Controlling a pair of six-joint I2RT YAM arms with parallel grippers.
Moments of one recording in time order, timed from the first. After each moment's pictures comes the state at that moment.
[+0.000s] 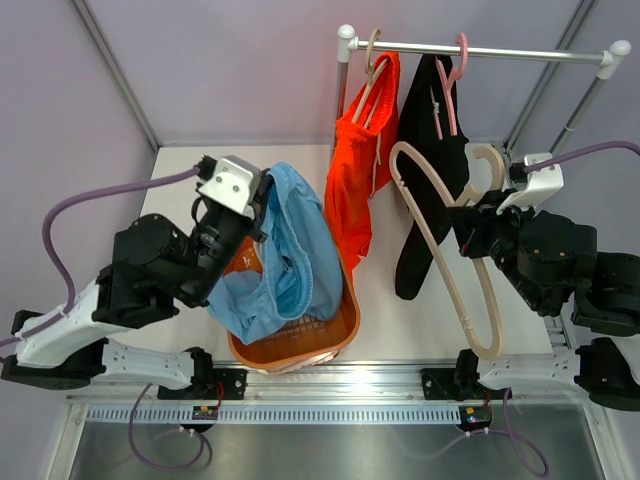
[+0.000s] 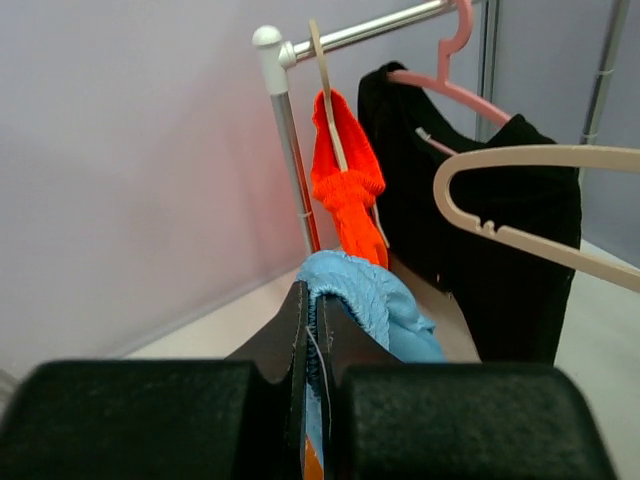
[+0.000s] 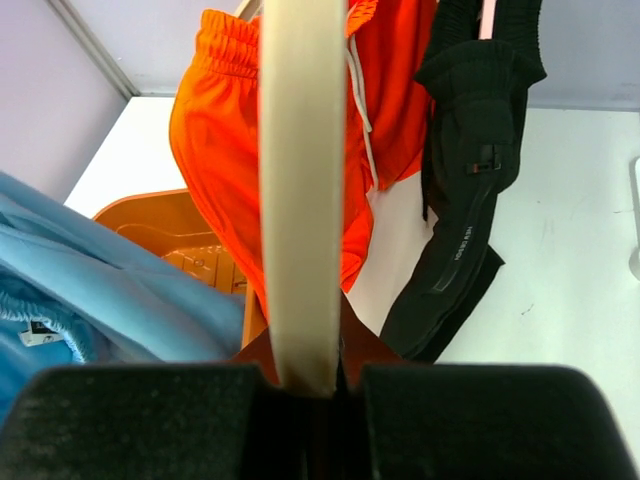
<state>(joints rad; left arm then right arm) -1.42 1.04 1.57 -0.28 -0.89 0.38 1.22 0.98 1.78 -1.12 0.91 0.45</state>
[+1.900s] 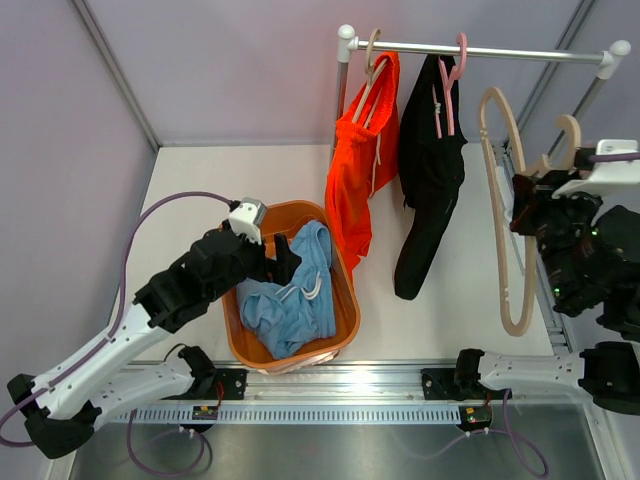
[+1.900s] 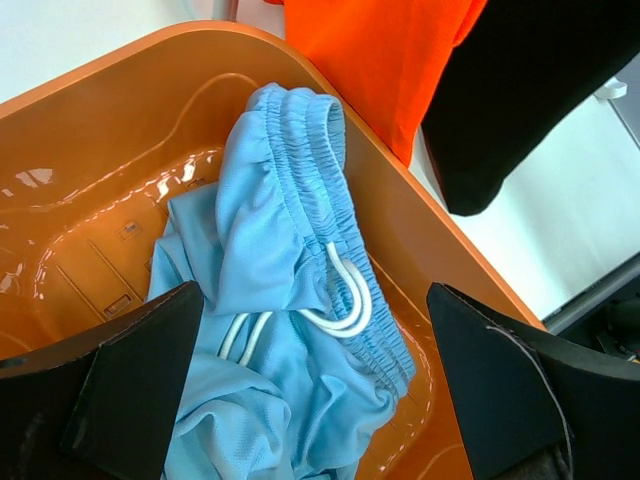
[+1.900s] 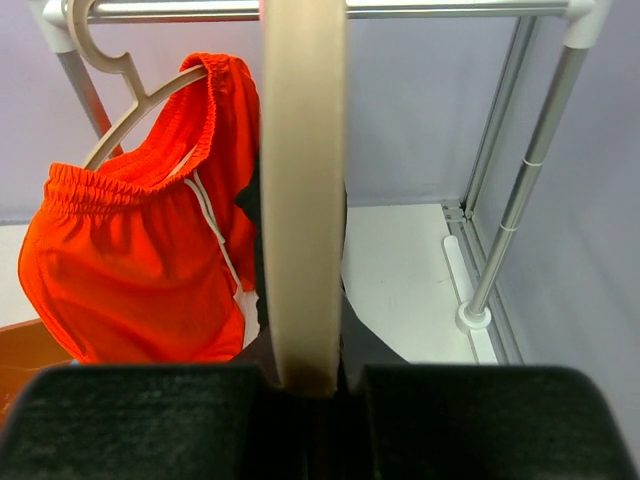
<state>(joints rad) -0.83 0.82 0.94 -0.54 -0.19 -0.40 1.22 0.92 1.84 -0.91 1.24 0.04</state>
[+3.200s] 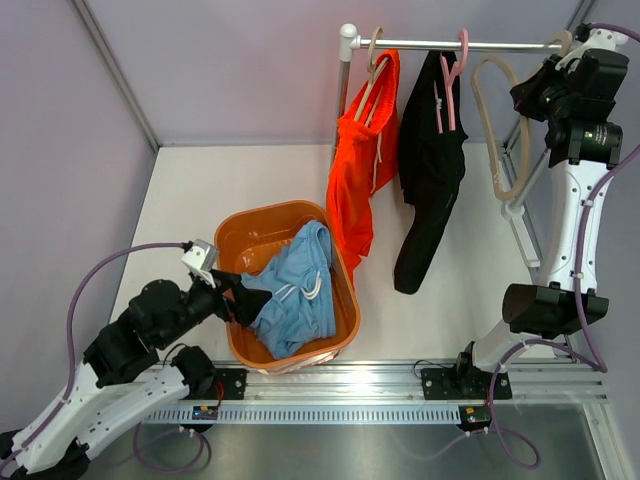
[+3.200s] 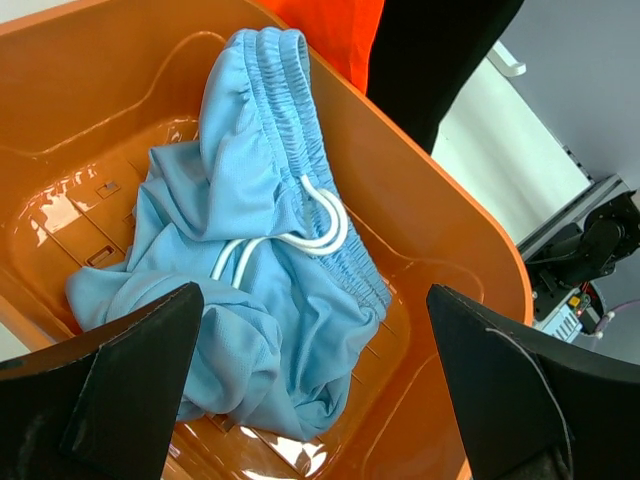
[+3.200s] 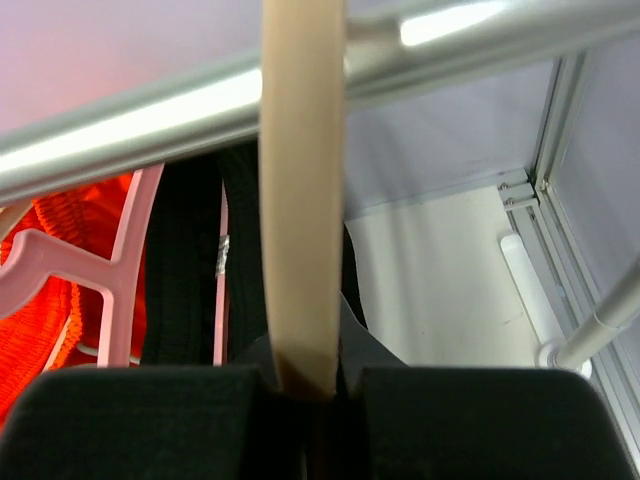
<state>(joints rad) -0.83 0.35 0.76 -0.69 -0.09 -0.41 -0.22 1.65 2.13 -0.70 -0.20 0.27</state>
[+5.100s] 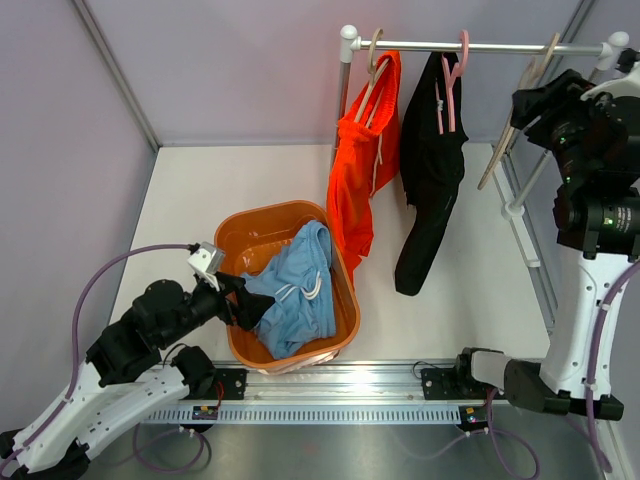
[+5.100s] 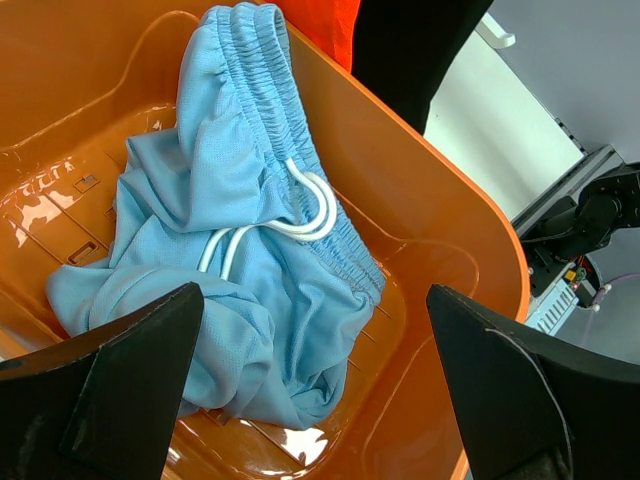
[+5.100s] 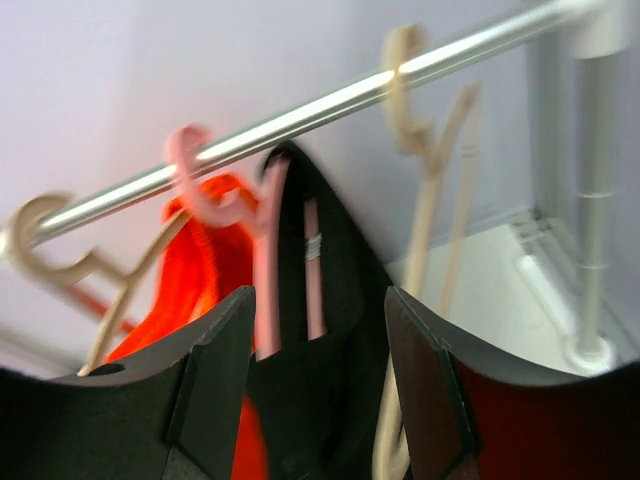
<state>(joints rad) -0.83 0.35 0.74 -0.69 -0.03 -0.39 -0.16 1.22 1.91 -0.65 -0.05 0.41</state>
